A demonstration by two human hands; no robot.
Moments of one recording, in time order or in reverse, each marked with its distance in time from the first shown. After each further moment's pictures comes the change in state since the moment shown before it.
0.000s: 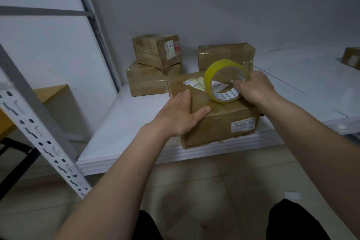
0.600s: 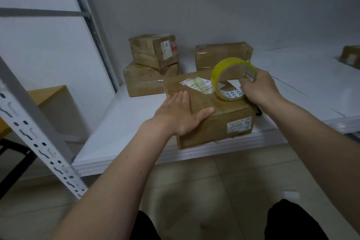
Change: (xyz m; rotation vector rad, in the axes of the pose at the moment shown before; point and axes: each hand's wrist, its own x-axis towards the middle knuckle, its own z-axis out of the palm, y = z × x) left_hand 0.007 0.011 0.000 0.194 -0.071 -0.053; right_hand 0.010 0.018 -0.002 0.152 0.060 0.000
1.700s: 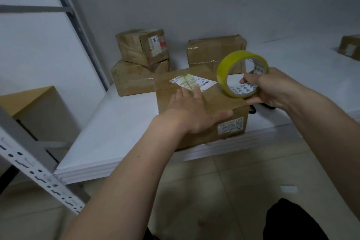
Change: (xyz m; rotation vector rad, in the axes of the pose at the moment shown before) left_hand 0.017 0.052 -0.003 0.023 -0.066 -0.034; right_hand 0.019 0.016 -0.032 0.395 -0.294 0.216
